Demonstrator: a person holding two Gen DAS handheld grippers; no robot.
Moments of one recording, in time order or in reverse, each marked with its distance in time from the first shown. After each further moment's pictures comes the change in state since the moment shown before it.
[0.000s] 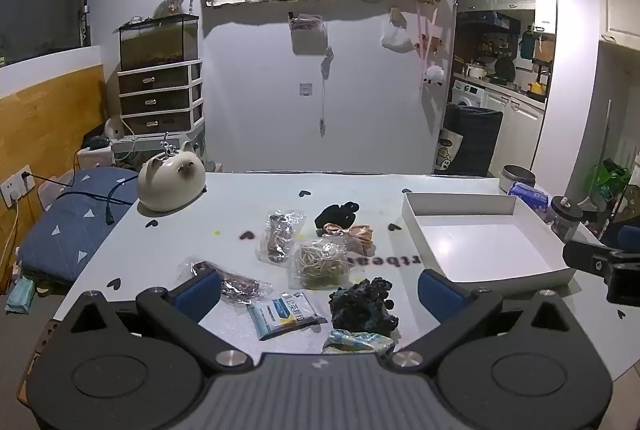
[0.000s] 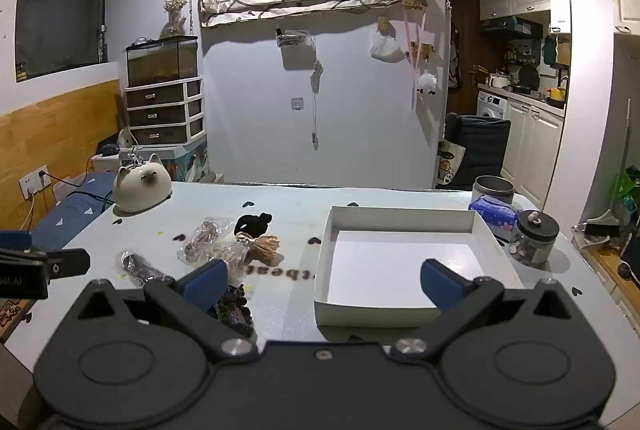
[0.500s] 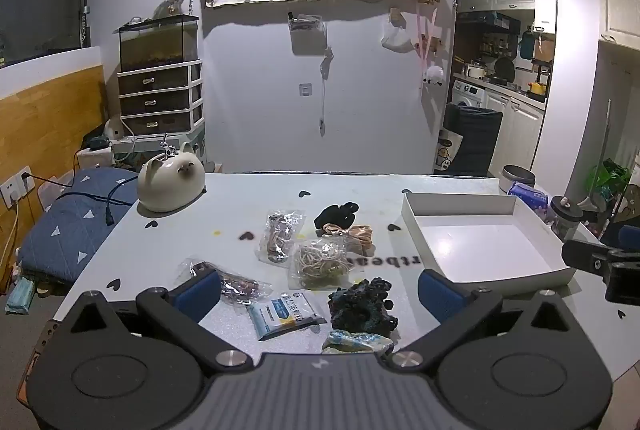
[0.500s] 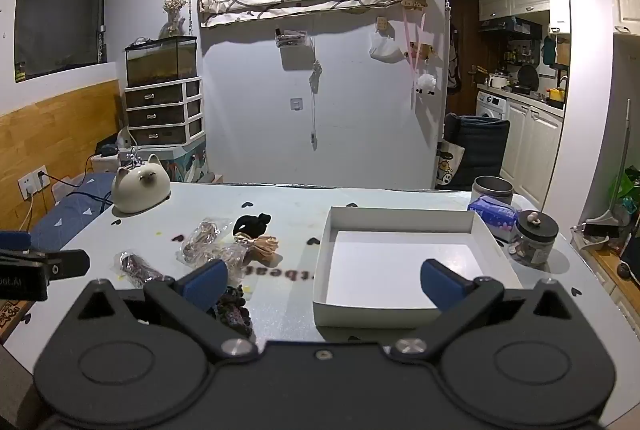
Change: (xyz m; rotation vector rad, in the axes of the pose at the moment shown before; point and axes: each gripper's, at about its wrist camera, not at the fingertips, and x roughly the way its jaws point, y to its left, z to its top) left arm 0.000 0.001 0.000 0.001 -0.003 0.000; right arm 0.001 0.000 0.000 0.000 0.000 0.001
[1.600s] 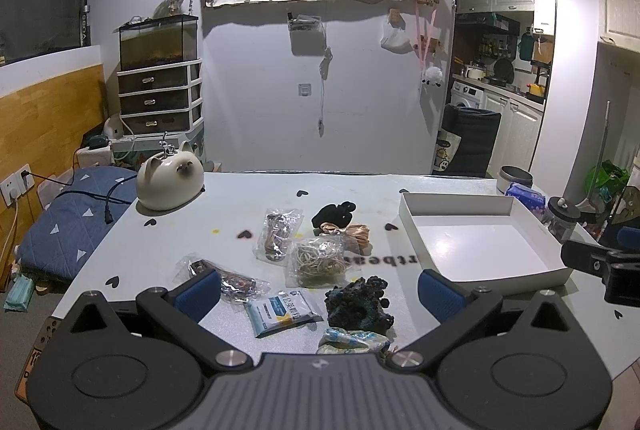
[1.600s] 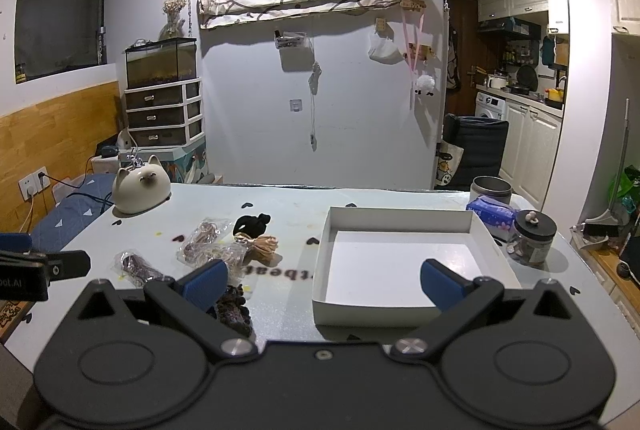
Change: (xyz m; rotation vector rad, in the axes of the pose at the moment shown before) left arm 0.000 -0.001 0.000 -0.001 -0.001 -0.001; right arm -0.004 -0.001 -0.001 0.000 -0.001 0.000
